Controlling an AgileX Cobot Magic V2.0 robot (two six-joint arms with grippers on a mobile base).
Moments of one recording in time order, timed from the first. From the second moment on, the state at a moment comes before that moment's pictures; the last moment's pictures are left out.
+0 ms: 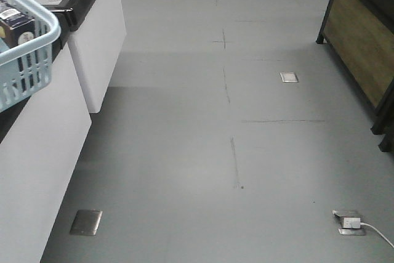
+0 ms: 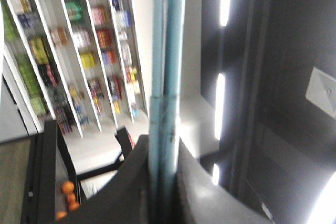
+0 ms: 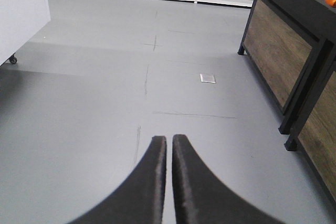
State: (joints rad) left arm 0.34 1.45 -1.01 0.71 -0.82 -2.16; right arm -0.05 -0.01 0.03 0.02 0.32 -0.12
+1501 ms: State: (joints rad) left arm -0.29 1.45 -0.75 0.74 -1.04 -2.16; right arm -0.05 -0.01 0.03 0.02 0.32 -0.12
